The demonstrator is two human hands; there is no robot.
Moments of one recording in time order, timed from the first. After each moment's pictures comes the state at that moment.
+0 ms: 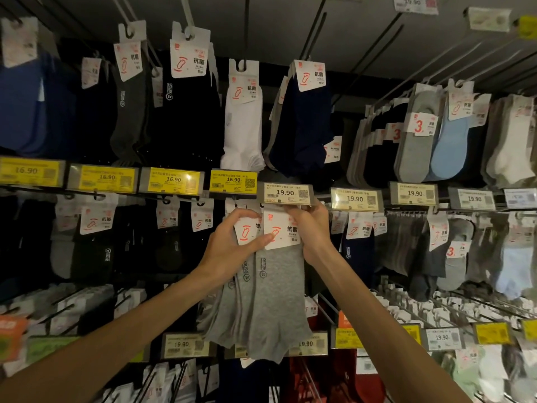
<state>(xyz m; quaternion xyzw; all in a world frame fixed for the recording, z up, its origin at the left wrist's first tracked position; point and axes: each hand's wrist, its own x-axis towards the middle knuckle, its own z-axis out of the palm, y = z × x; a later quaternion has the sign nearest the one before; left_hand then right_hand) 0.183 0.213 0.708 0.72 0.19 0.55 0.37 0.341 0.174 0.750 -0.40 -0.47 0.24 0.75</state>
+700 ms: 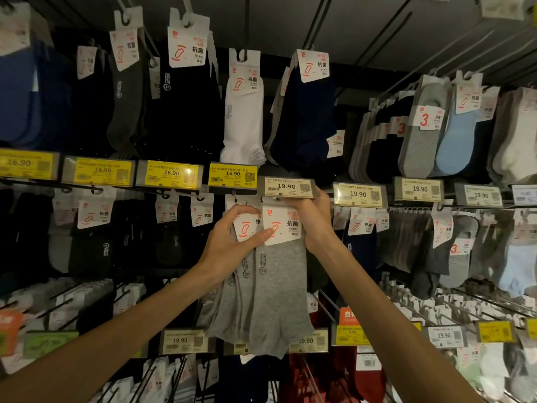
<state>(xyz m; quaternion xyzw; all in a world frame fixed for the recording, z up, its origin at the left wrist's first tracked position) 0.186 0.216 0.704 0.71 0.17 0.56 0.39 0.345 0.180 0.761 -0.39 -0.49 0.24 0.74</state>
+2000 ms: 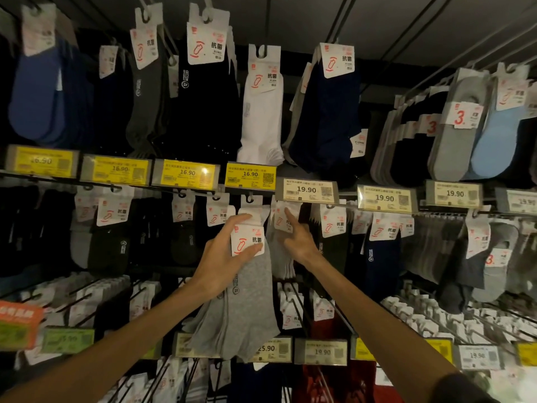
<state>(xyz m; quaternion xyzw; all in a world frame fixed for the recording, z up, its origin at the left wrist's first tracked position) 0.156 0.248 0.674 0.76 0.25 0.53 0.29 0.376 0.297 0.687 -0.64 -0.60 0.14 0.46</state>
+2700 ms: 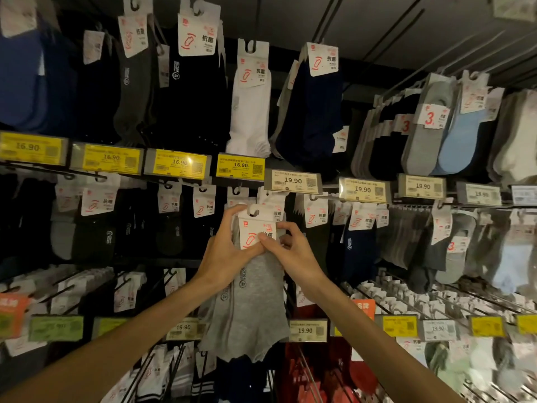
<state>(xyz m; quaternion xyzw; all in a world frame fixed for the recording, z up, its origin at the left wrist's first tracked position) 0.175 0.214 0.674 0.72 0.23 0.55 0.34 0.316 0.152 0.690 -0.51 -0.56 0.28 0.59</state>
